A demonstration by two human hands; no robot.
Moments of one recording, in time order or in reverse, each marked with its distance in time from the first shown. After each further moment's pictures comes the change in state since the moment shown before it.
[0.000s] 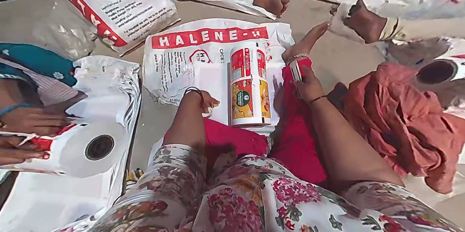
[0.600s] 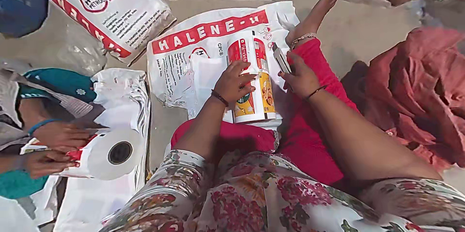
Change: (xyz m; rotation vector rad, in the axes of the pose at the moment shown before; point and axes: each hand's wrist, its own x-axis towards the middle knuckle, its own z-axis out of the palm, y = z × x) left_hand -0.023 0.068 0.047 0.569 0.715 1.351; right_hand -0.020 -0.028 0.022 0.027 -0.165 -0.129
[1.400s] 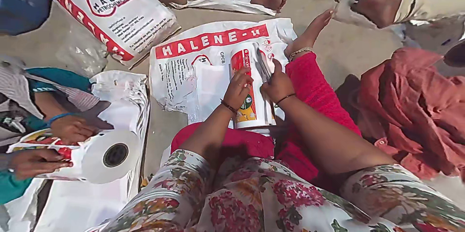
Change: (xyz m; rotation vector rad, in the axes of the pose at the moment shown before) left_hand 0.000 0.007 0.026 -0.476 0.294 -0.145; right_hand 0.015 -0.049 0.051 -0.336 0.144 0.036
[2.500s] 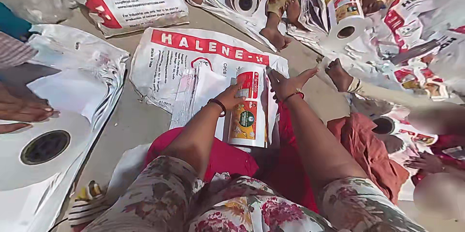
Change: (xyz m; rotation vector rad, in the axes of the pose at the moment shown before) left_hand 0.015 -0.042 -0.042 -0.136 -0.208 -0.532; right_hand 0.081 -0.041 -0.029 -0.097 -0.185 0.090
